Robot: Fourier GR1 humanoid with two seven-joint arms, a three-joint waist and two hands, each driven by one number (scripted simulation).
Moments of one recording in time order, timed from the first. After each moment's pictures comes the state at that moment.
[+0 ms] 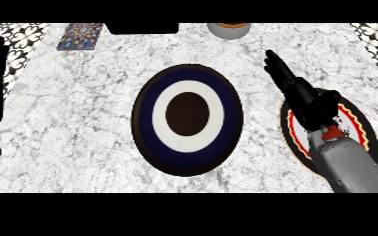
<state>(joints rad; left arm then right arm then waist) -0.24 0.62 -0.02 -1.54 0.05 0.37 0.11 -0.33 -0.39 0.28 -1.46 -0.25 -0.05 0.07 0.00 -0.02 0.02</state>
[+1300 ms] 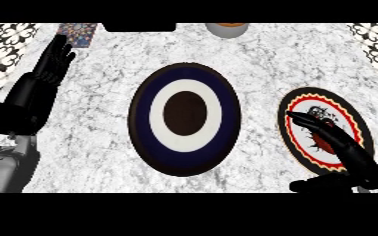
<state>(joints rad) -0.24 0.47 -0.08 -1.63 0.23 0.12 0.08 0.01 -0.62 0.28 -1.54 -0.01 0.05 -0.65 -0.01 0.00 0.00</state>
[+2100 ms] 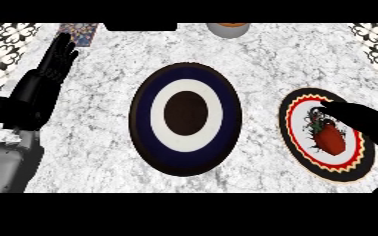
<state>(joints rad) -0.27 0.46 -0.07 -1.58 0.22 0.10 0.07 -0.05 -1.08 0.28 -1.79 0.26 0.30 -0.02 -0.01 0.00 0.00</state>
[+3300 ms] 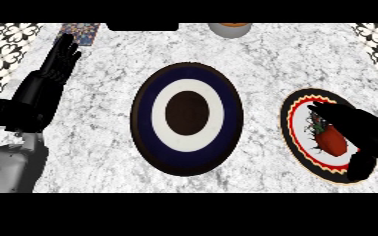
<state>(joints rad) -0.26 0.36 -0.01 -1.63 0.13 0.03 0.12 -0.17 -0.79 0.32 -1.46 0.73 0.42 0.07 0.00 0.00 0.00</state>
